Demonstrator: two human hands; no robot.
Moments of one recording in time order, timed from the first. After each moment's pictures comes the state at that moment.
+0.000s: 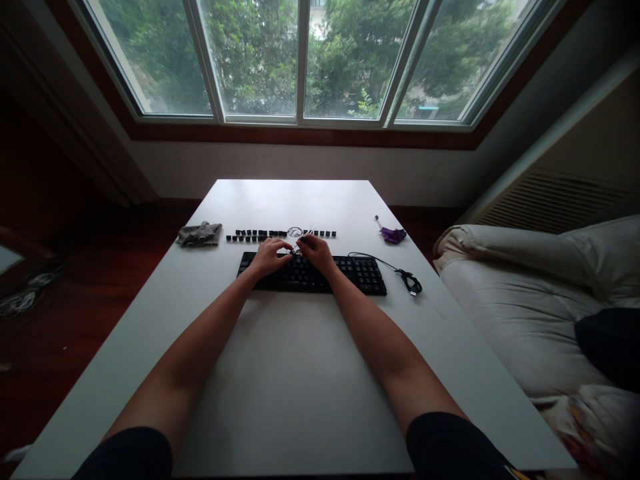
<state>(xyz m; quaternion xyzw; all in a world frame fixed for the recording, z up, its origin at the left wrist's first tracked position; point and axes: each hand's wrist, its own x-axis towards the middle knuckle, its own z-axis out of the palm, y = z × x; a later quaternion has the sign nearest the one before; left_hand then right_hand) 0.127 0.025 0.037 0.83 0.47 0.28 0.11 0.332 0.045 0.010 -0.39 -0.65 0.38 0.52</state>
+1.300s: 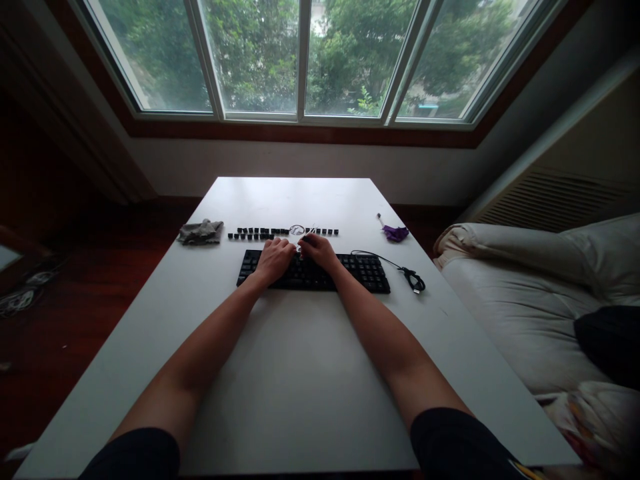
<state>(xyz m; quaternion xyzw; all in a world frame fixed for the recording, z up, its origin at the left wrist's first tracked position) 0.143 0.006 0.040 0.85 0.49 0.21 -0.01 0.330 0.044 0.013 -0.37 -0.65 0.45 0.49</state>
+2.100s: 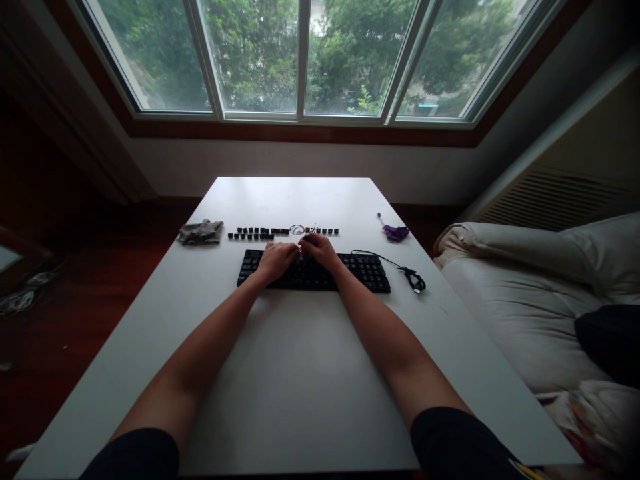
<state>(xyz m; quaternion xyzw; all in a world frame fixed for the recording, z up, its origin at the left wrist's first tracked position) 0.144 0.007 0.043 0.83 0.50 0.23 0.08 0.334 0.043 0.019 -0.34 -0.65 0.48 0.49</state>
